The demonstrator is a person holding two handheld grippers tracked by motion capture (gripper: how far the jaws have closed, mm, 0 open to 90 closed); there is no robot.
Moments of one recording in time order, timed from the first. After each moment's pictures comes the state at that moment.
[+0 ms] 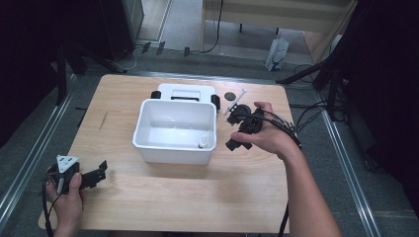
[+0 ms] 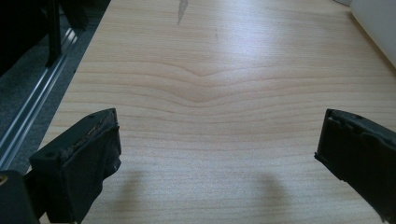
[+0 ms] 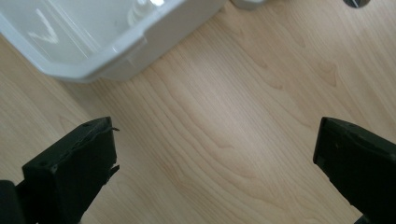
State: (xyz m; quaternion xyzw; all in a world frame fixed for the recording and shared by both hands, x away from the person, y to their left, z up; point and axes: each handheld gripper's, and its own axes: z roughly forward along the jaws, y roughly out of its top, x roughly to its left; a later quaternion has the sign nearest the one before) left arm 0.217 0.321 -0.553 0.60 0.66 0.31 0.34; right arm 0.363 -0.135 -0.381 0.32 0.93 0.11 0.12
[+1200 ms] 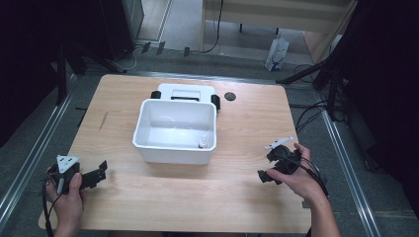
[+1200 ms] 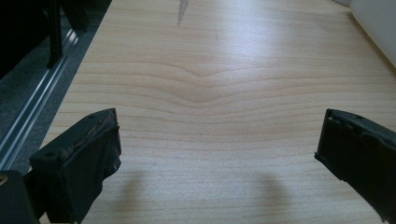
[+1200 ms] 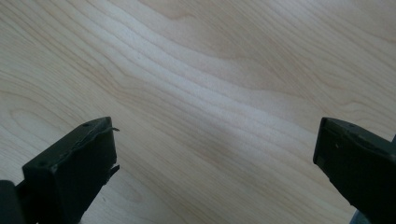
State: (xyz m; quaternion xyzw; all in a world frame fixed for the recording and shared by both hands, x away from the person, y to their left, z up) left arm 0.217 0.321 -0.552 0.60 0.66 0.31 0.34; right arm 0.305 -0.253 -0.479 0.43 0.87 0.14 0.16
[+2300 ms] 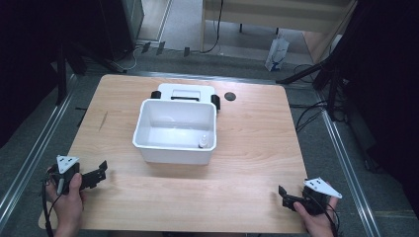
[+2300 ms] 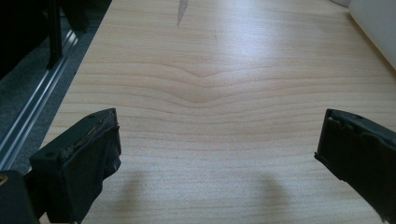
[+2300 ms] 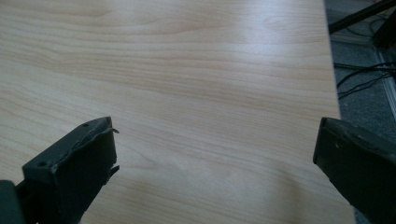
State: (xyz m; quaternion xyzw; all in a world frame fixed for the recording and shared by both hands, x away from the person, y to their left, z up) left arm 0.216 0.320 -0.552 0.60 0.66 0.31 0.34; right arm 0.217 -0.343 -0.547 0.54 0.71 0.37 0.26
